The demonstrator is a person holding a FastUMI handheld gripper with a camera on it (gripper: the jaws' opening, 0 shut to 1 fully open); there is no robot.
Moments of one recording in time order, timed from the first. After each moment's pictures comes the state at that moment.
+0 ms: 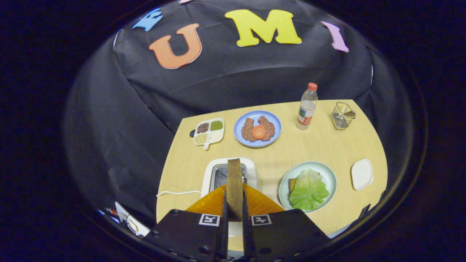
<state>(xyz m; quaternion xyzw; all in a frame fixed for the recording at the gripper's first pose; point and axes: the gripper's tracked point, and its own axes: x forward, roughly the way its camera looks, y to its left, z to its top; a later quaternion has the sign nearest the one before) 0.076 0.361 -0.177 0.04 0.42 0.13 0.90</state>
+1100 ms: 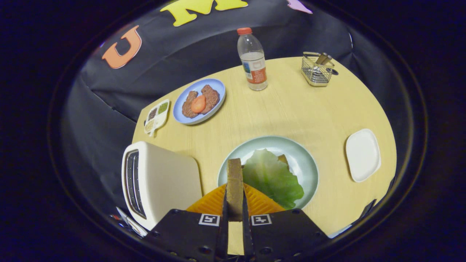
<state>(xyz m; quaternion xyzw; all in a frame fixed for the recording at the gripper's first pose) 0.128 0.228 -0.324 0.08 0.52 0.08 0.85</state>
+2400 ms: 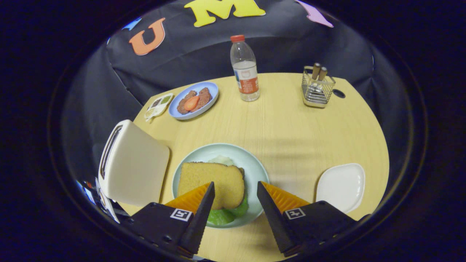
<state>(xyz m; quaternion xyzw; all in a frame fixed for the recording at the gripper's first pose) 0.137 0.133 -0.323 0.00 0.45 0.16 0.88</state>
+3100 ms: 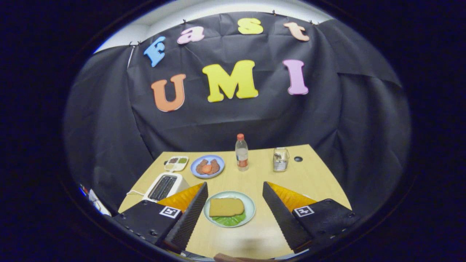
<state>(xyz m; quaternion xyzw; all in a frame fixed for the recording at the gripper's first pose) 0.019 0.114 -0.070 0.00 0.18 0.10 0.98</state>
